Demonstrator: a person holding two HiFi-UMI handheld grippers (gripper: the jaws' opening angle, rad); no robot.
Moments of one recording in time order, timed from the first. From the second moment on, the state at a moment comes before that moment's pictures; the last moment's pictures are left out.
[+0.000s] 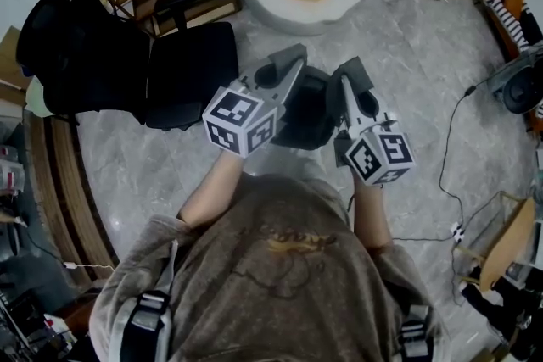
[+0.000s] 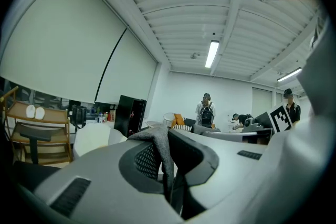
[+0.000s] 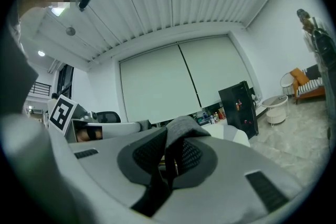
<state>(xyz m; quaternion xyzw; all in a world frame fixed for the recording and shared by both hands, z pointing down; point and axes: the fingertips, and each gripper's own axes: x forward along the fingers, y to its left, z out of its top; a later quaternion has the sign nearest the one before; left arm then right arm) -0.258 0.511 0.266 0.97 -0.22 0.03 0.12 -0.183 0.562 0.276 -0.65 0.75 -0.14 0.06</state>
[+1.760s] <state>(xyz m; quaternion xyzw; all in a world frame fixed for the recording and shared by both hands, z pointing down) -0.058 0.197 0.261 0.95 -0.27 0.03 0.14 0.025 0.241 0.263 -0.57 0.81 -0.15 0.06</state>
